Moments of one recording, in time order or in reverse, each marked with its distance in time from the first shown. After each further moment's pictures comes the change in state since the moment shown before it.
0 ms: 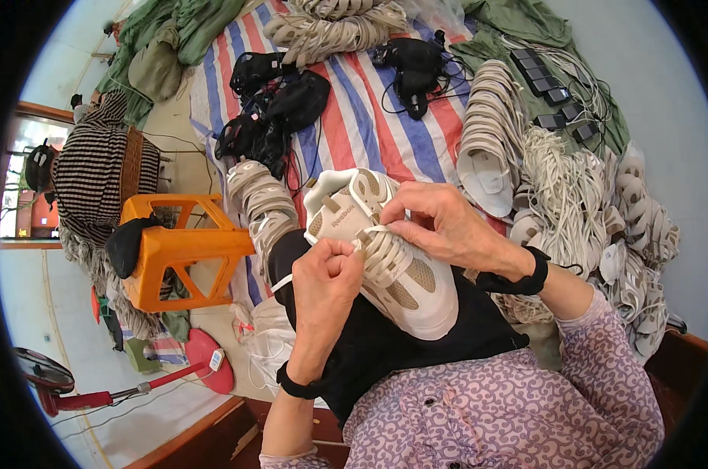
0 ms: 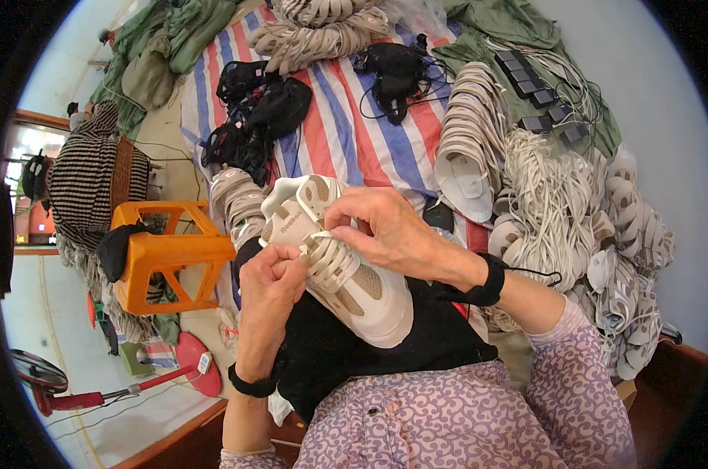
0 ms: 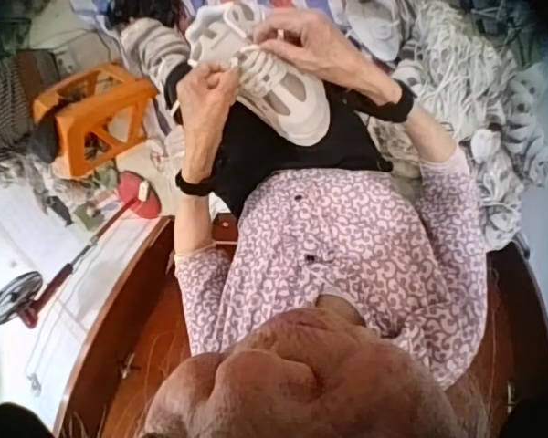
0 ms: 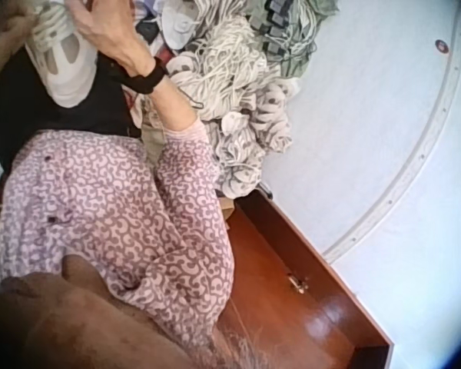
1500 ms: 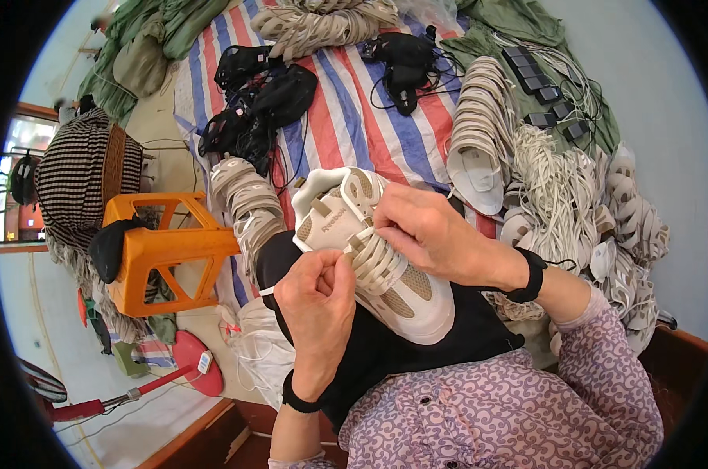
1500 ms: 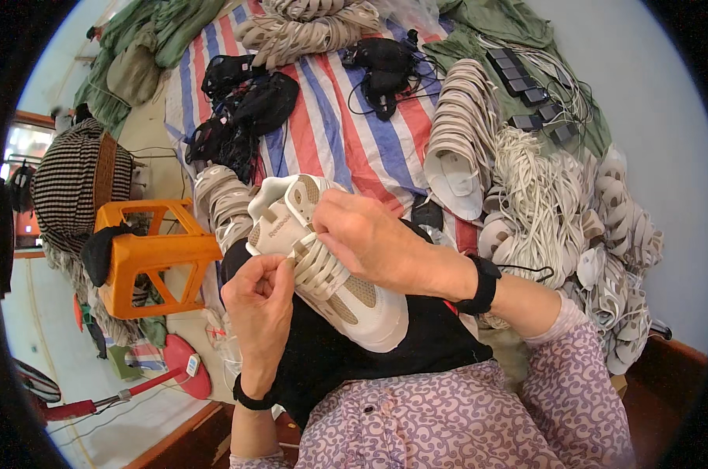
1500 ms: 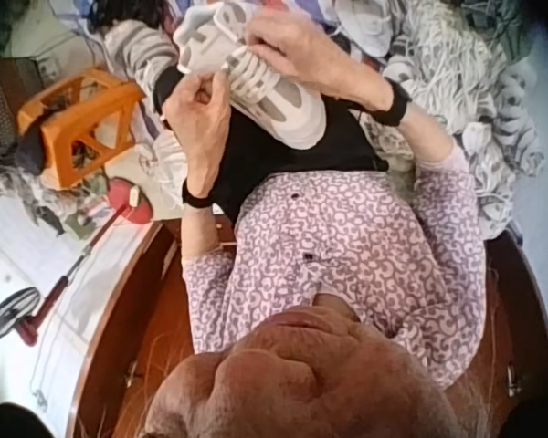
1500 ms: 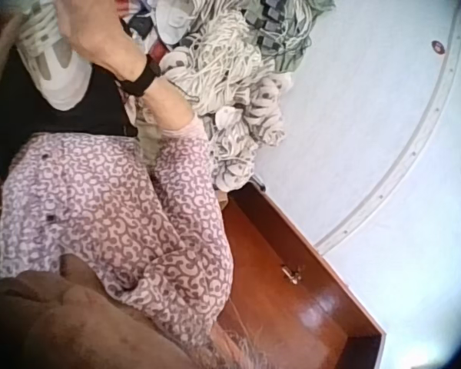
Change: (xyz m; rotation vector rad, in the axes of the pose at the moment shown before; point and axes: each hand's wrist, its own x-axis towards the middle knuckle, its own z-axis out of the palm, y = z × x) left_hand -0.006 -0.010 0.004 0.257 0.224 0.343; right_hand 0.008 0.000 0.012 -0.182 0.015 -0.217
